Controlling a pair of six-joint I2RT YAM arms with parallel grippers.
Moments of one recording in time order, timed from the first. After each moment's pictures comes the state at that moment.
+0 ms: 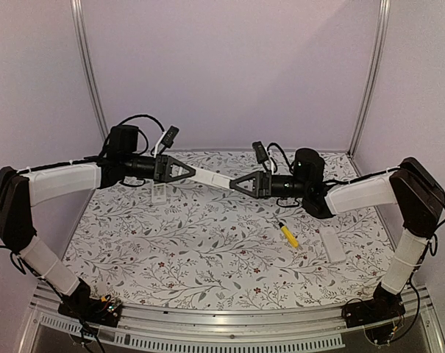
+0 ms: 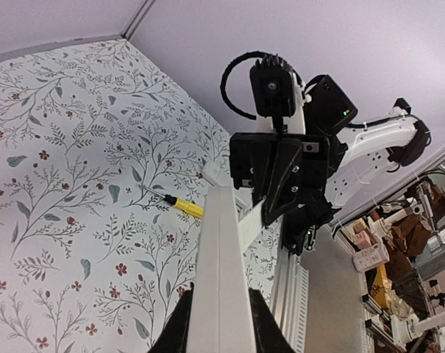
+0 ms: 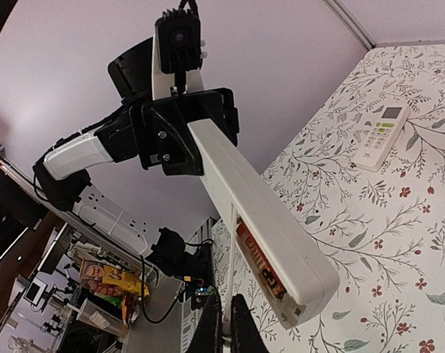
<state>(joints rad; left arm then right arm) -0.42 1.54 1.04 0.07 0.97 -0.36 0.69 1.79 0.95 0.81 -0.78 0.83</state>
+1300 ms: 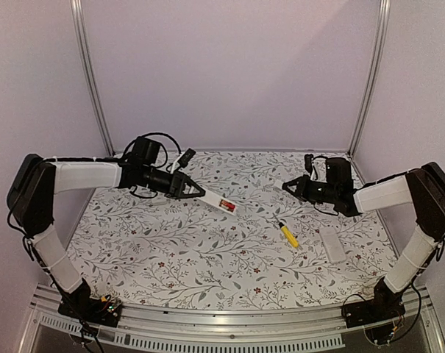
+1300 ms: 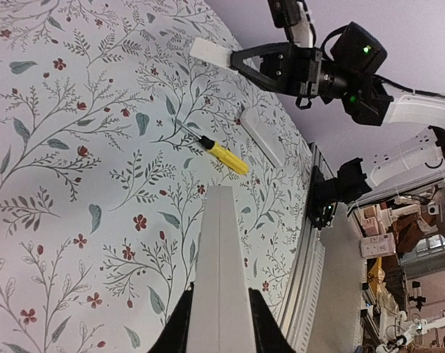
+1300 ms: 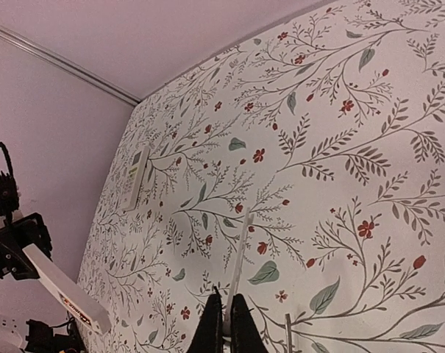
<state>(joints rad) -0.47 1.73 1.11 -0.11 0.89 -0.29 0.39 1.66 0.76 0.50 -0.45 0.68</state>
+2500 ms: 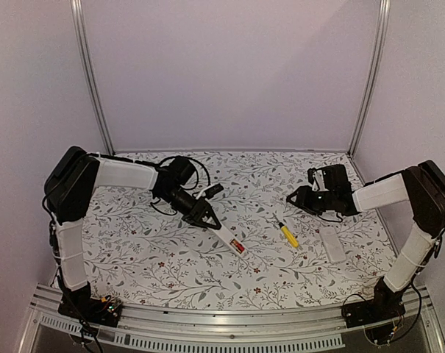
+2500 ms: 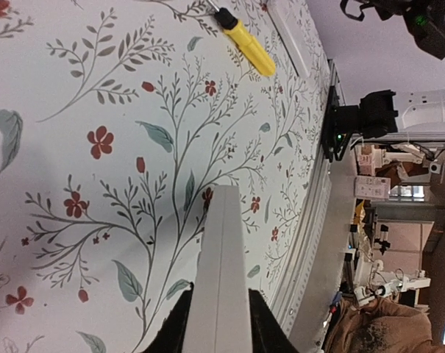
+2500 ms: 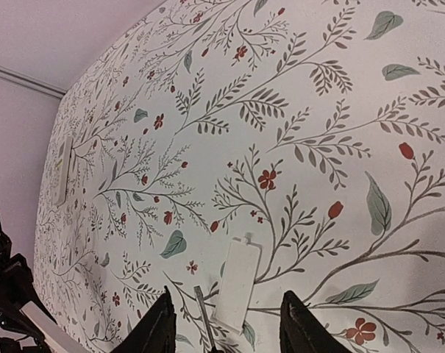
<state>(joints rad) -0.61 2.03 1.33 -0.49 0.93 -0.13 0.36 1.71 0.77 0.27 -0.32 0.63</state>
